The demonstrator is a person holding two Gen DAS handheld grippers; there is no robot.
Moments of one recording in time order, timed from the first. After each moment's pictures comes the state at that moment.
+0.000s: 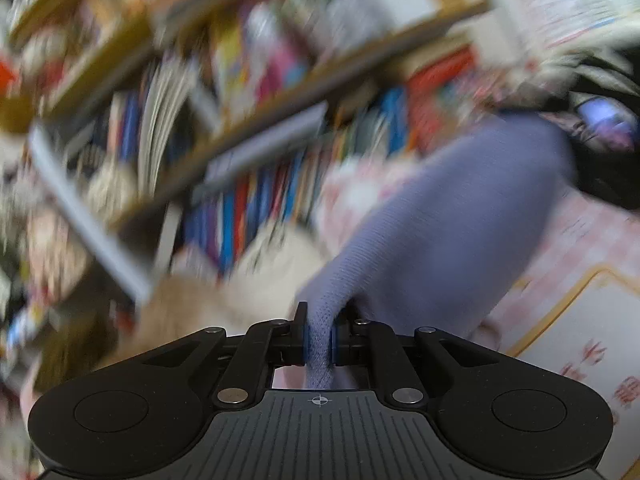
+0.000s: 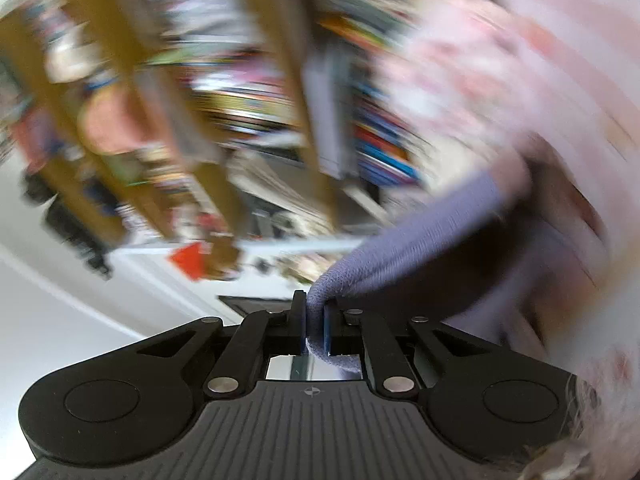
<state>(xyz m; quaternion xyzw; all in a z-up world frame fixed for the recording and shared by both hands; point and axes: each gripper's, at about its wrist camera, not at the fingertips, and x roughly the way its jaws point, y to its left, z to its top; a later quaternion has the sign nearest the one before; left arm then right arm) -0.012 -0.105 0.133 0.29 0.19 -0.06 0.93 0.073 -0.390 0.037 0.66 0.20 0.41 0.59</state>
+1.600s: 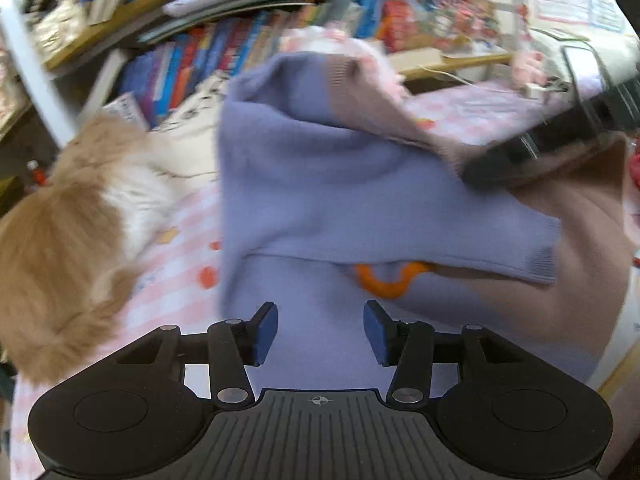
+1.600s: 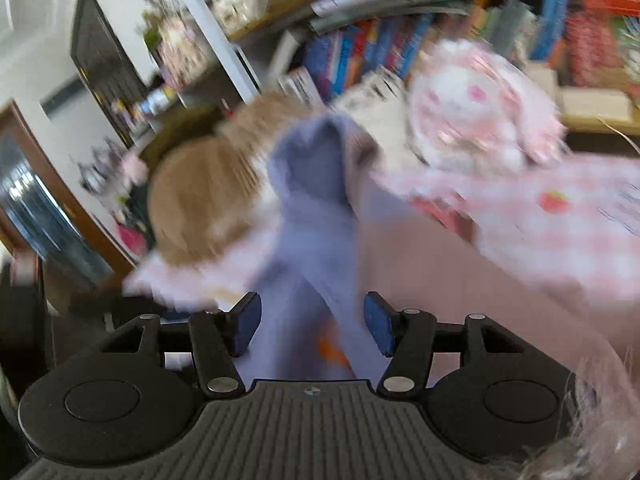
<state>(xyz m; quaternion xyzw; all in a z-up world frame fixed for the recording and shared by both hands) -0.010 -0.060 0.035 0.18 0.37 -0.11 0.90 0.039 -0.278 0.061 0.09 0.37 0.35 0.86</state>
